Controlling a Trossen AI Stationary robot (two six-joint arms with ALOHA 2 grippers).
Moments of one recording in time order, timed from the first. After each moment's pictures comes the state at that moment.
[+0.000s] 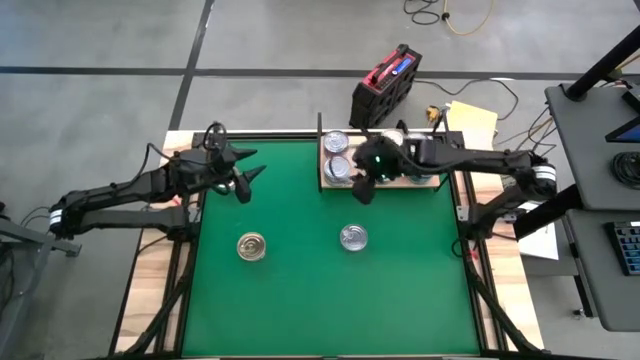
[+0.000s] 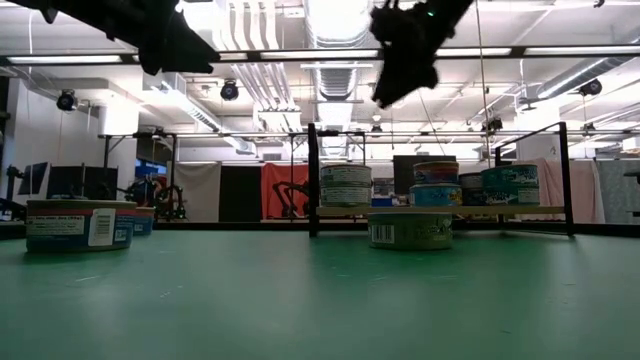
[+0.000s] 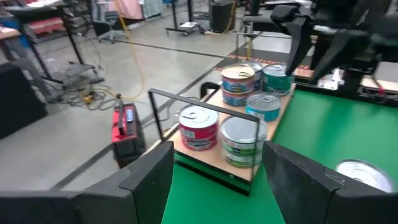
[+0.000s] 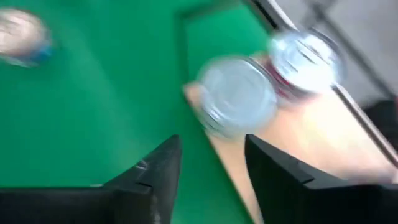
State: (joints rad) left arm 0.26 0.70 0.65 -0.19 -0.28 -0.01; right arm -0.24 1.48 1.31 -0.67 0.11 0.16
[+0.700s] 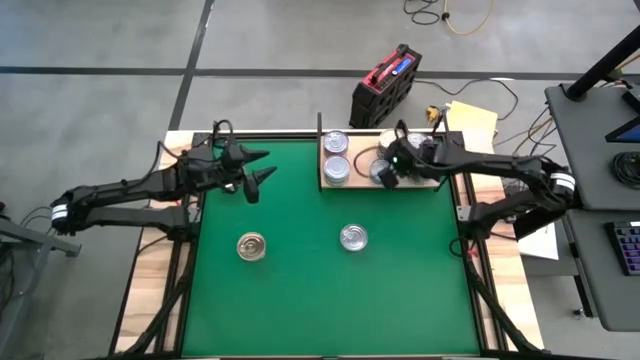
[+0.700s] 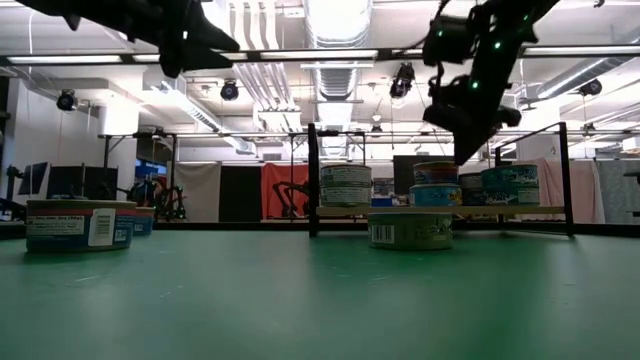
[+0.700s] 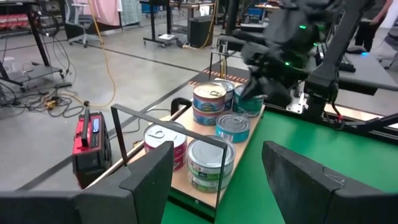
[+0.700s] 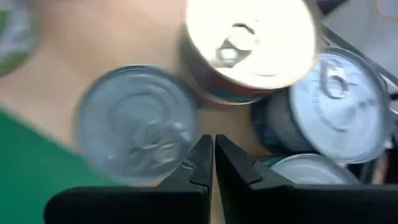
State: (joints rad) left arm 0.26 0.80 0.65 -0.02 -0.18 -0.09; right arm -0.41 1.32 0.94 -0.75 0.42 0.45
